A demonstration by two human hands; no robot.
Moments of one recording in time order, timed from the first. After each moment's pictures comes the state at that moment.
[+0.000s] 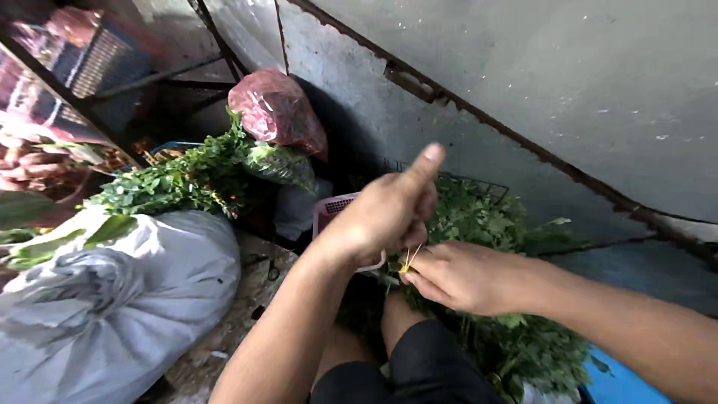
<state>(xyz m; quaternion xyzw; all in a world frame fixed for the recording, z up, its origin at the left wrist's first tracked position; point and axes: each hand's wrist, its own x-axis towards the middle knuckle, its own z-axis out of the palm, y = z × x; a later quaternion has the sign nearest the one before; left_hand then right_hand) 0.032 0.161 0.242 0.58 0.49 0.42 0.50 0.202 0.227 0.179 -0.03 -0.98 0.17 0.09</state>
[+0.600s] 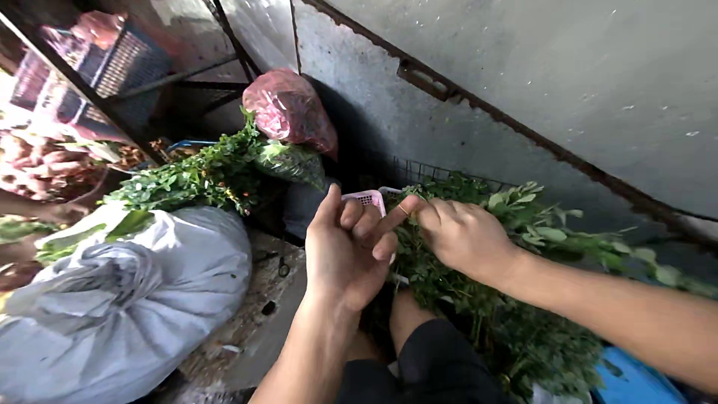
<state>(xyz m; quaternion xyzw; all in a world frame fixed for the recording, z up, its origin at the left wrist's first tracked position) 0.020 0.122 0.202 0.20 0.24 0.77 0.55 0.167 0.245 0.142 -0.19 -0.90 -0.17 0.34</state>
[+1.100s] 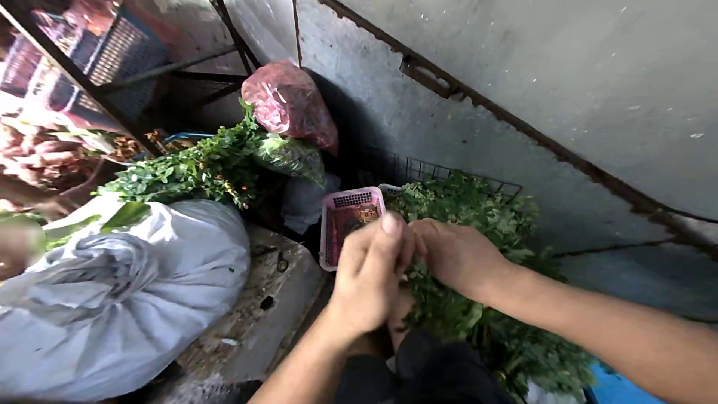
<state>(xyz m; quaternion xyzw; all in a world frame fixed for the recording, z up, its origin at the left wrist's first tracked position) 0.024 0.114 0.164 0.60 0.36 0.66 0.27 0.171 0.214 0.146 -0.21 -0.95 0.03 0.22</state>
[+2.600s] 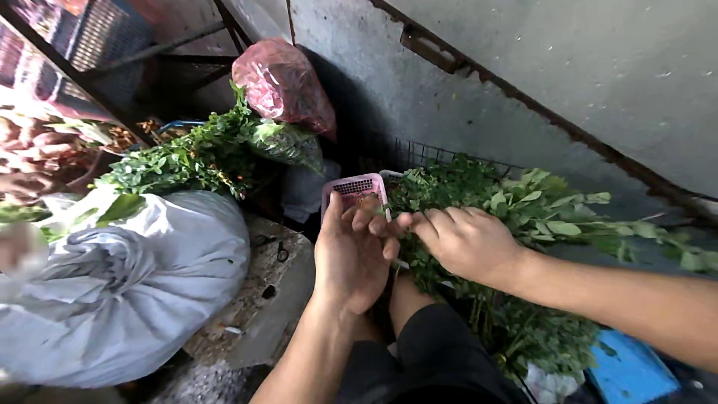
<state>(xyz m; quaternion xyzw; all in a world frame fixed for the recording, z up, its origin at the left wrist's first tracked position) 0.025 0.120 0.164 0.16 0.31 0.76 0.55 0.182 0.236 0.123 -0.13 -0.93 -0.21 0.28</state>
